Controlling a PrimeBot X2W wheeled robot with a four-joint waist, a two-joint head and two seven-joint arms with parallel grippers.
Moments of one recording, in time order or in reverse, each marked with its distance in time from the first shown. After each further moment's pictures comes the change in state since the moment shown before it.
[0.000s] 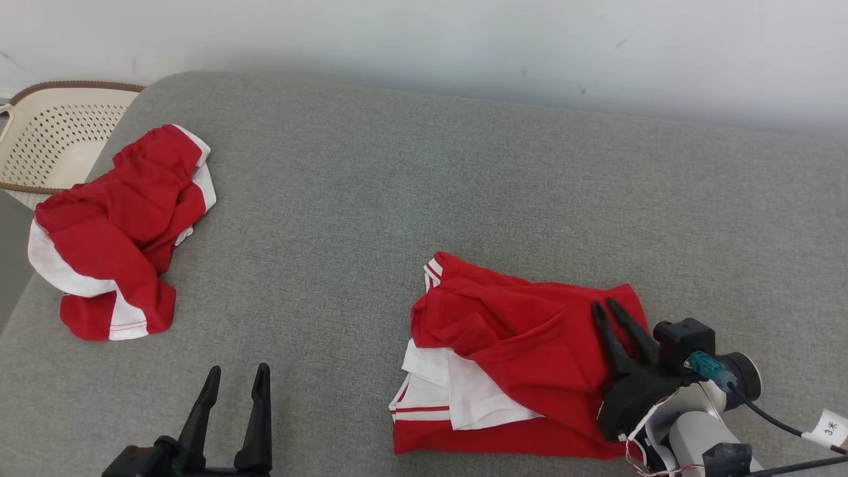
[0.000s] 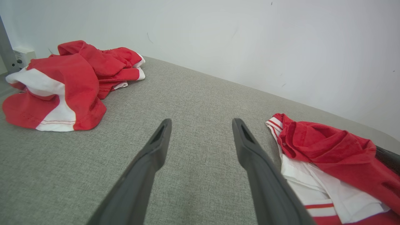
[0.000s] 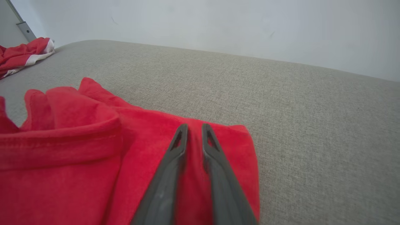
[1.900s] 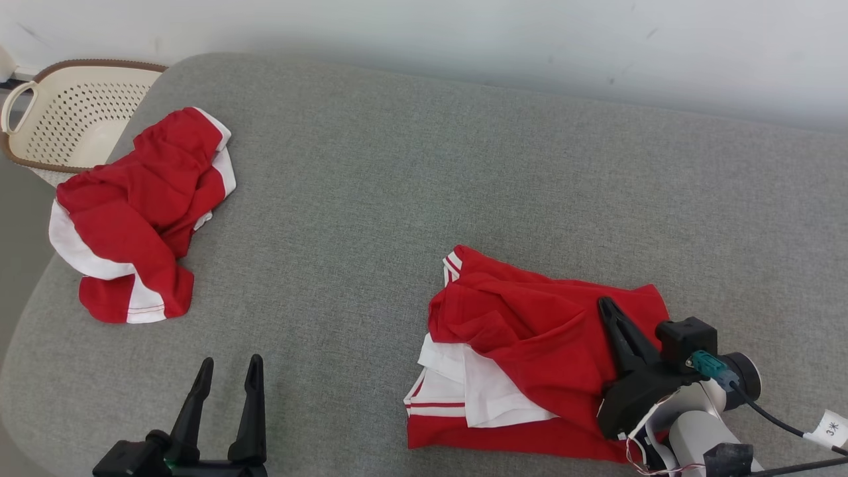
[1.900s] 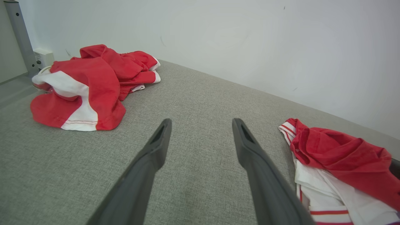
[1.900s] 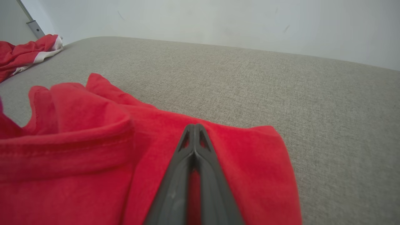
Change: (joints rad) left arm -0.010 0.000 0.011 -0.015 -0.006 0.002 0.000; right arm -0.002 0.002 -0.008 -0.011 0.011 0.000 -0.002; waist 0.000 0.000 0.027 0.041
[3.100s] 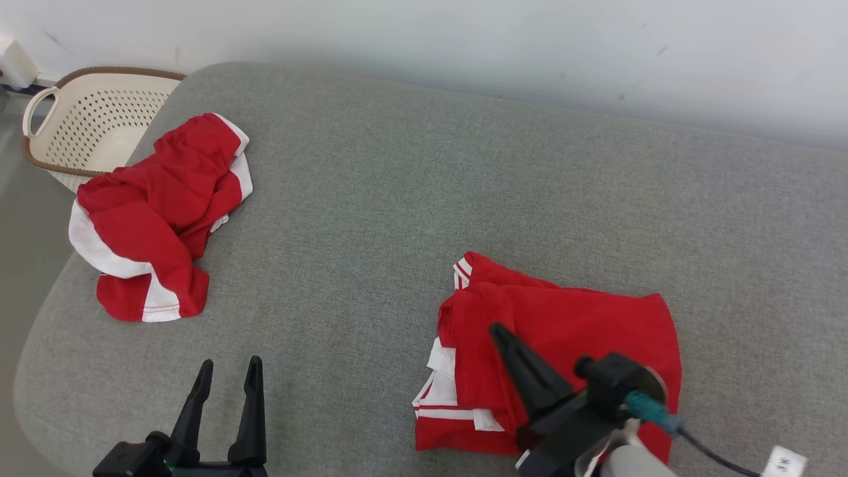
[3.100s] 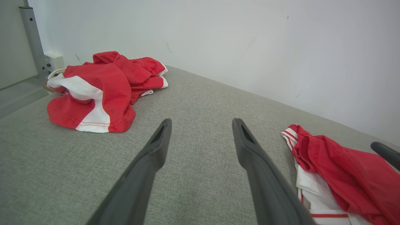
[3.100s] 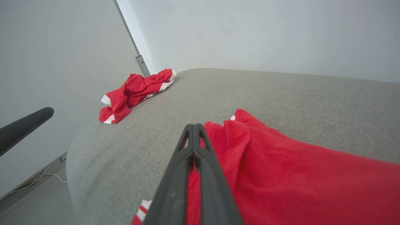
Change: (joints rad) left arm 0.001 0.000 -0.001 0.004 -0.009 0.007 0.000; right arm 0.095 0.008 0.352 -0.260 0.202 0.000 0.000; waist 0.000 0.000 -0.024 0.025
